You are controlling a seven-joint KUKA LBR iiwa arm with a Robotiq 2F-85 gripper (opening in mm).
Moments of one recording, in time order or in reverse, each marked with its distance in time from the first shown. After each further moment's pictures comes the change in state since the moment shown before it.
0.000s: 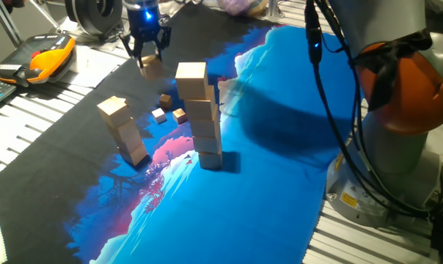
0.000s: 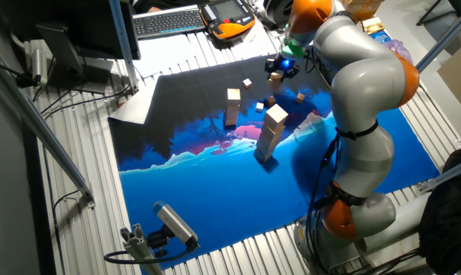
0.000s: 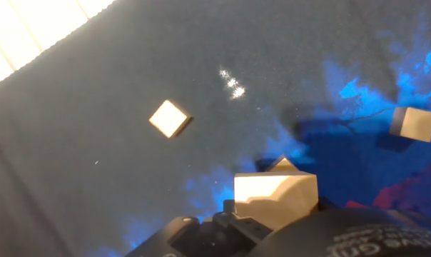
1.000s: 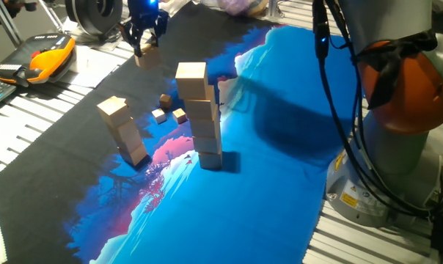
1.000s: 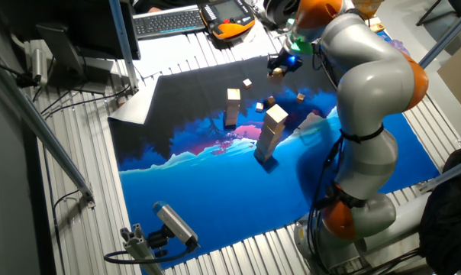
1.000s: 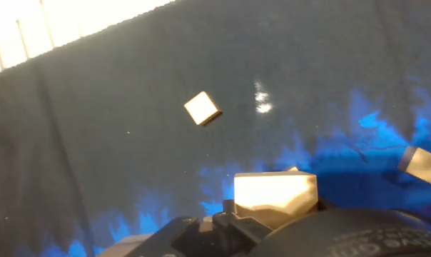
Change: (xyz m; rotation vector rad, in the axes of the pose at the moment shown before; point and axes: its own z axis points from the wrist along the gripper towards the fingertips) arm 0.008 0.016 -0.029 -0.026 -0.037 -0.185
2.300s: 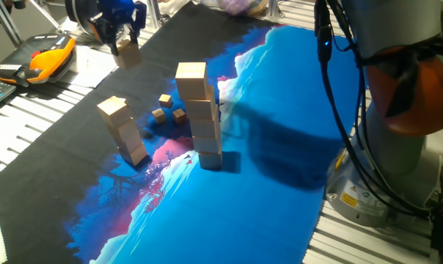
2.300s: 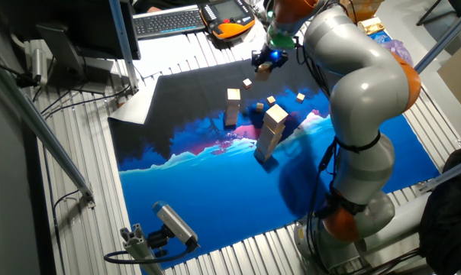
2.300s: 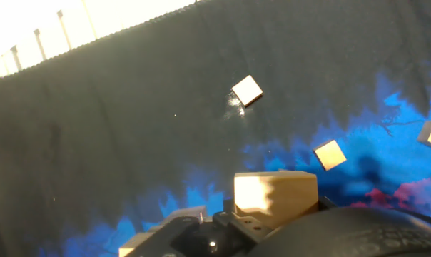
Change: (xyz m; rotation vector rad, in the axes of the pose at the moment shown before) arm 0.027 0.064 -0.035 0.052 -0.023 -0.048
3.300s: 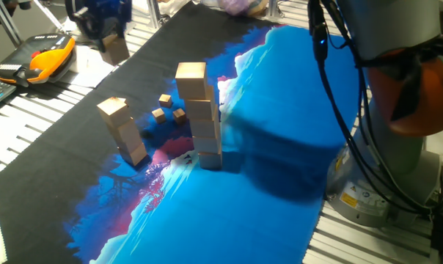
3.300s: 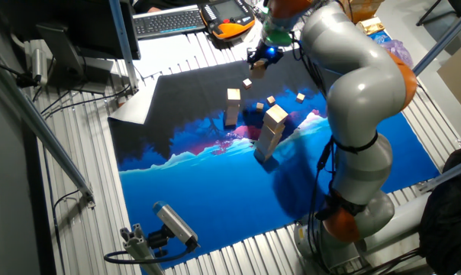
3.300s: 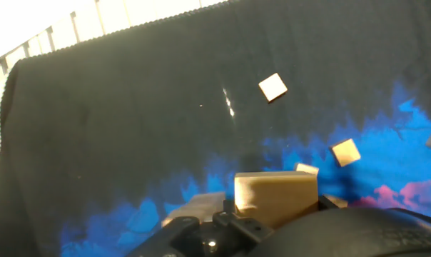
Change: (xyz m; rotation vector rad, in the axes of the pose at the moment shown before) arm 0.011 0.048 -0.037 0.028 0.017 -0.021
